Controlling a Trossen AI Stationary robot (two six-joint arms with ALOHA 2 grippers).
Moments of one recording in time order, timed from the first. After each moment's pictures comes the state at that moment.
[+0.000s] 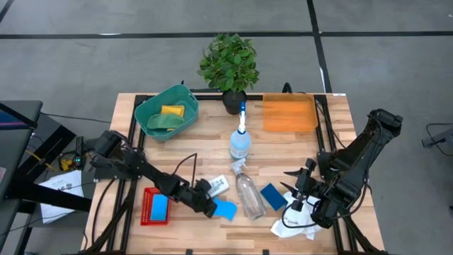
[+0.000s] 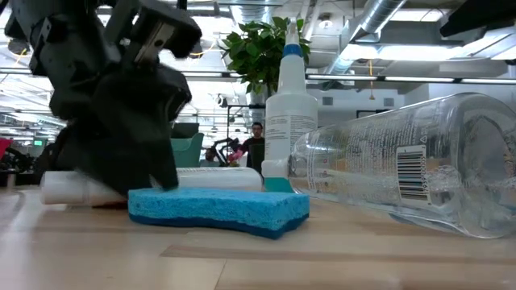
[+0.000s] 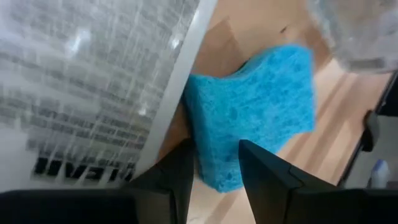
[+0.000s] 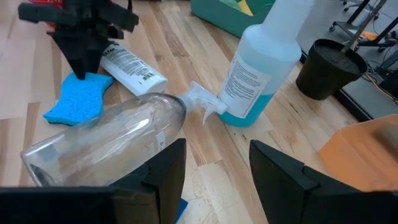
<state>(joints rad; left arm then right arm) -0.51 1.81 0.84 0.09 -0.18 -1.42 0.94 1.31 0.95 -0.96 1.05 1.06</state>
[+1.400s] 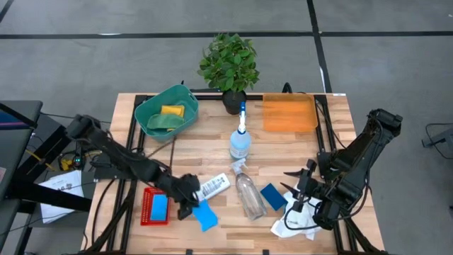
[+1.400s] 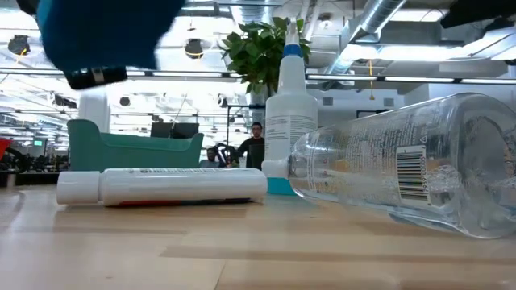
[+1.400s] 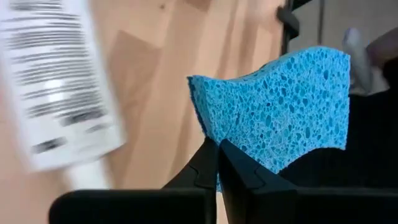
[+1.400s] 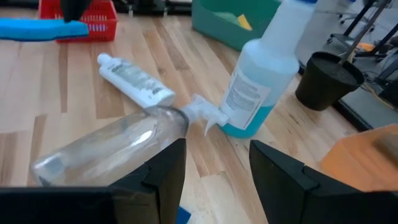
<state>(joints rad) -0.50 1.39 0.84 -0.27 0.00 -0.85 0.96 1.31 0.95 -0.93 1.11 1.07</state>
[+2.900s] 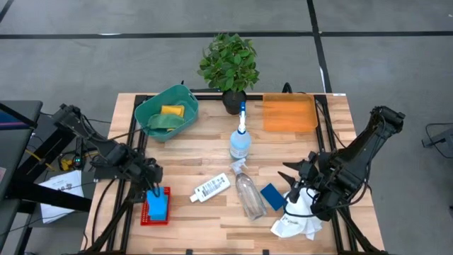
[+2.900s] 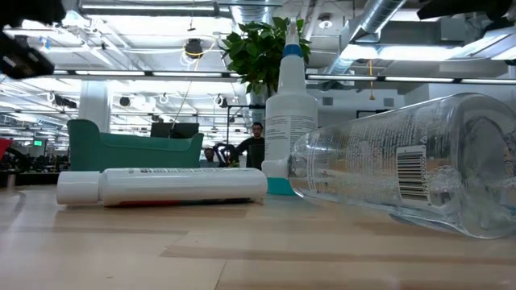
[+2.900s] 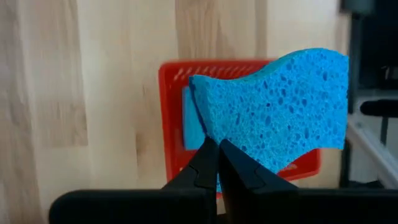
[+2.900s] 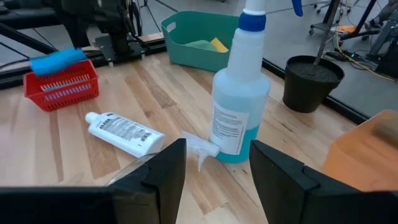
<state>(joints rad) -0.60 0.89 0.68 -0.97 0.09 -0.61 0.88 1.23 0.95 -0.88 1.18 1.15</state>
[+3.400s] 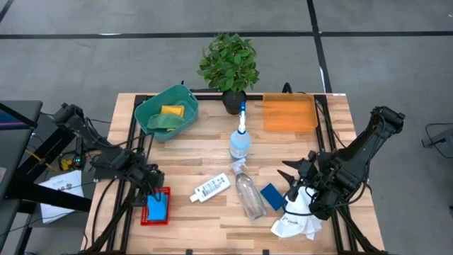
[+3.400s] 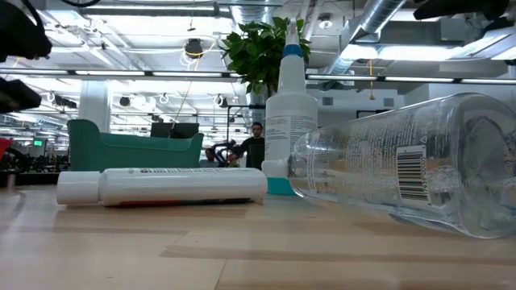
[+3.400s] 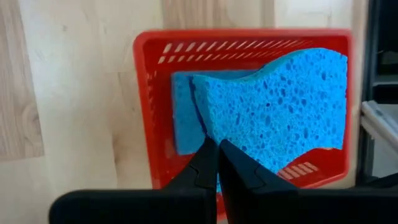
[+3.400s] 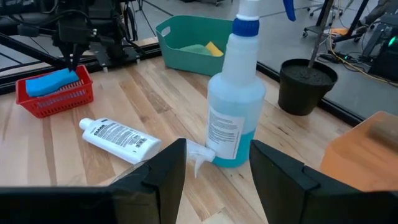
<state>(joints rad) -0.62 0.90 0.52 -0.78 0.14 -0.62 0.87 1.23 0.95 -0.87 1.20 1.15</state>
